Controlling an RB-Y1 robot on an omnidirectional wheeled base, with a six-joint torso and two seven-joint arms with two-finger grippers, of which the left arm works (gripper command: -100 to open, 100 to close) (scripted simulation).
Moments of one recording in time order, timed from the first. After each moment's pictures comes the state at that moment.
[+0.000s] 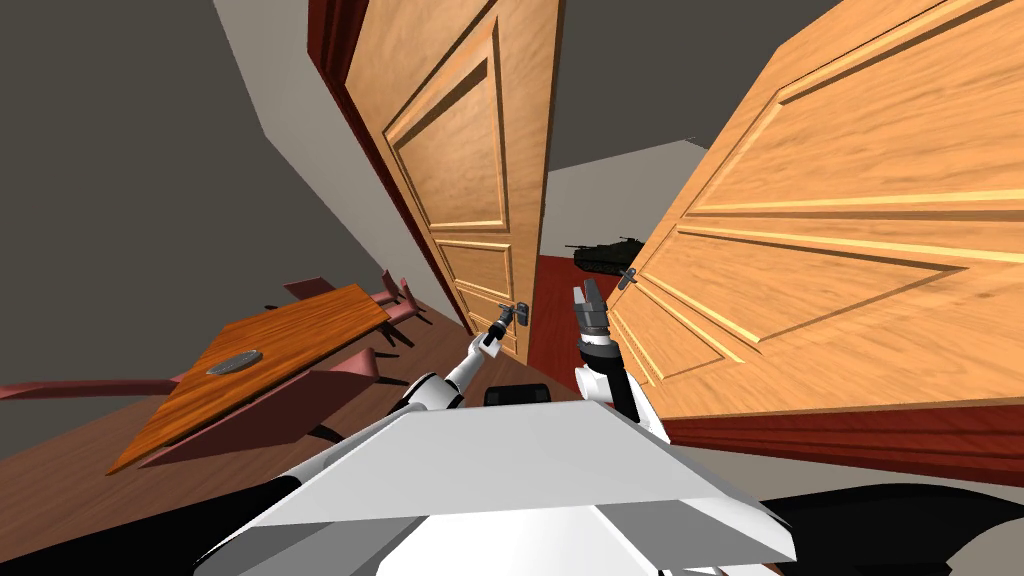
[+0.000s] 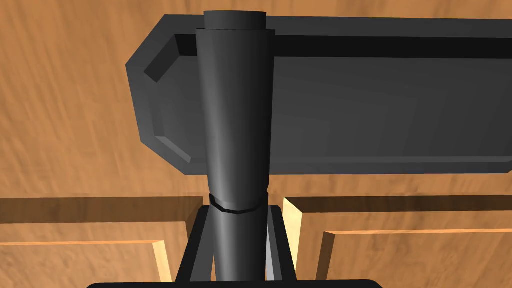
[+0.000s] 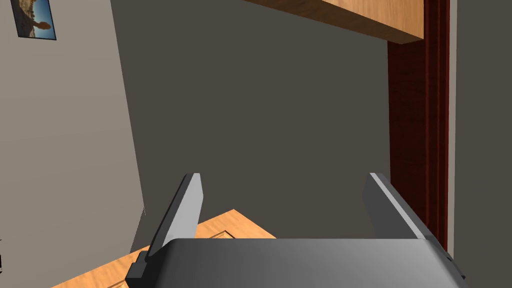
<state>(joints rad) -0.47 0.01 -0.36 -0.72 -0.10 -0.47 0.27</state>
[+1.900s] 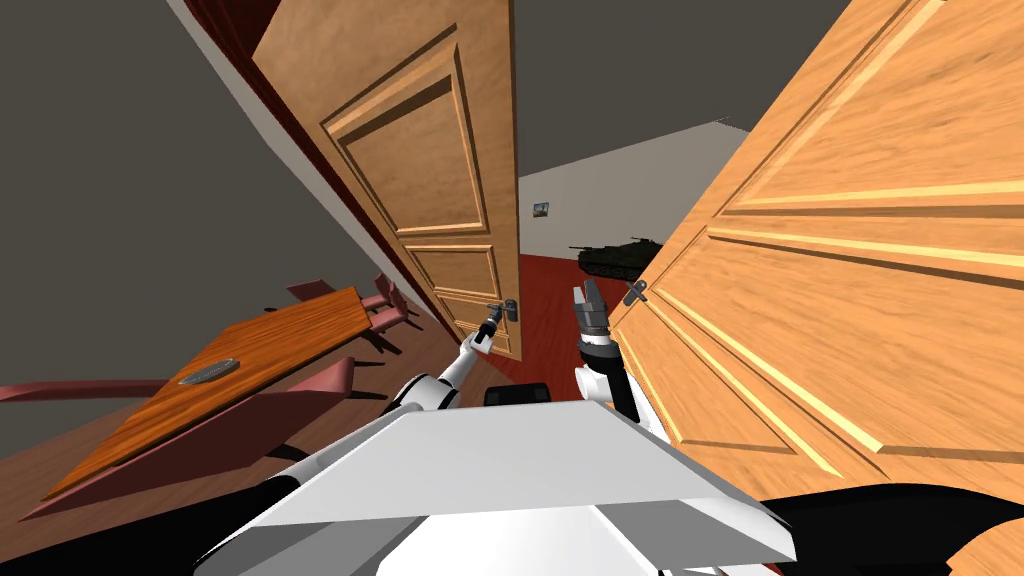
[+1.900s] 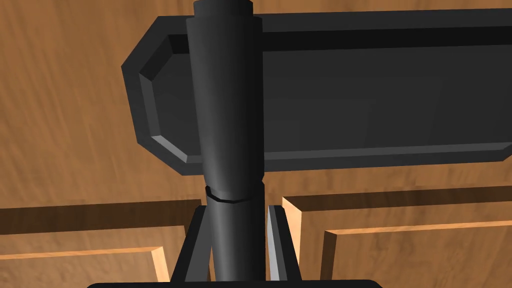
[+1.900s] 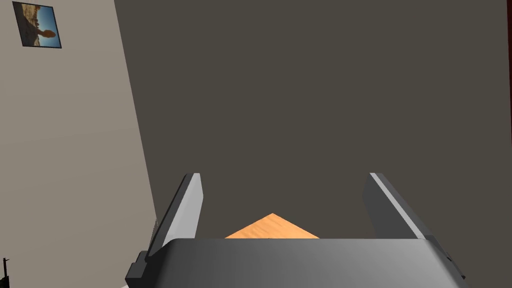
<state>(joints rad) -0.47 0.05 -0.23 -0.71 -0.07 -0.45 0.21</state>
